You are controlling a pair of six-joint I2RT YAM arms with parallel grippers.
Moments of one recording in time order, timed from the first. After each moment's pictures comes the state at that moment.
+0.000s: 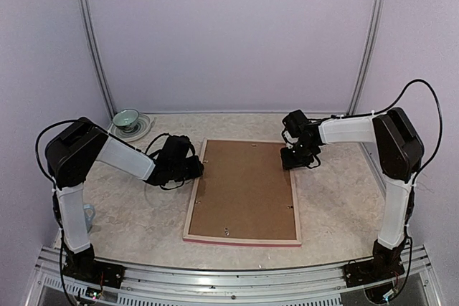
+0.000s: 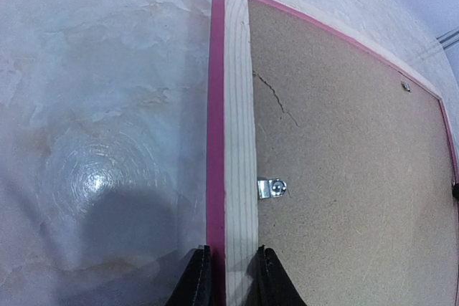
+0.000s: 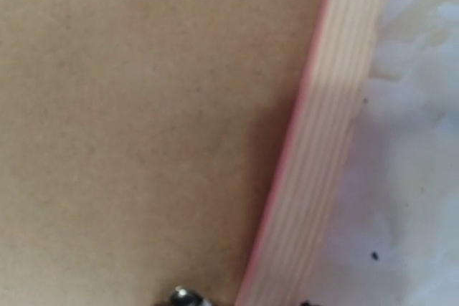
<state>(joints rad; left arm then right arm) -0.65 1.99 0.97 0.32 -0.12 -0.70 0.50 1.99 1.35 -0.49 0.10 0.27</state>
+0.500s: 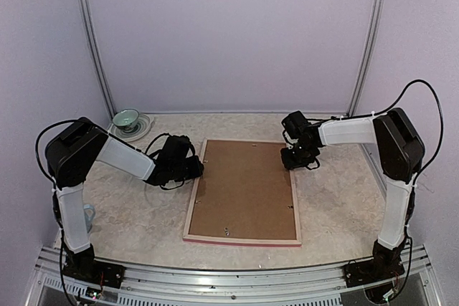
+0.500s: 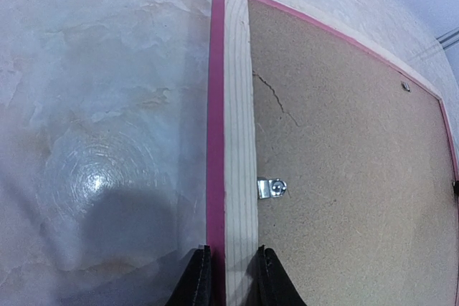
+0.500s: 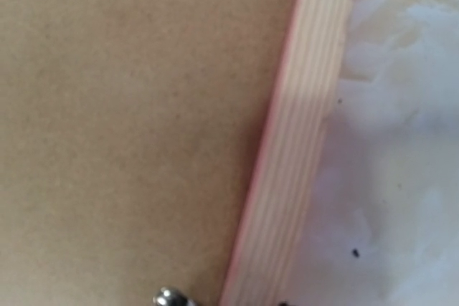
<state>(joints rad) -0.65 1.99 0.97 0.32 -0.12 -0.70 0.51 1.98 1.33 -0.46 0.16 0.29</state>
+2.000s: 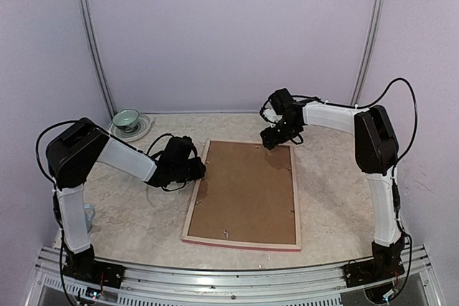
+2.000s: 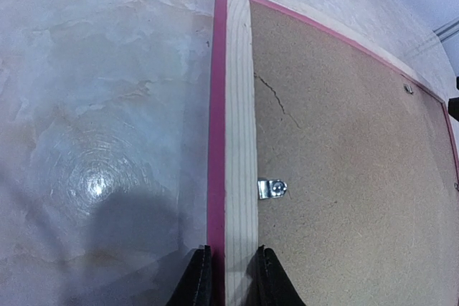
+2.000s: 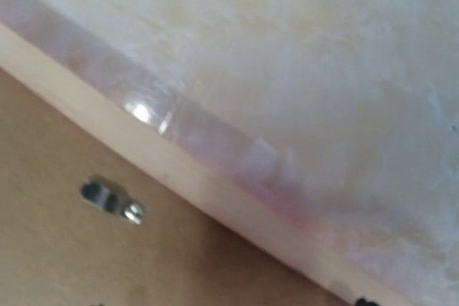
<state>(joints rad) -0.67 1.99 0.97 0.33 -0.13 -0.69 0.51 2.23 1.83 -0.59 0.09 -0.05</state>
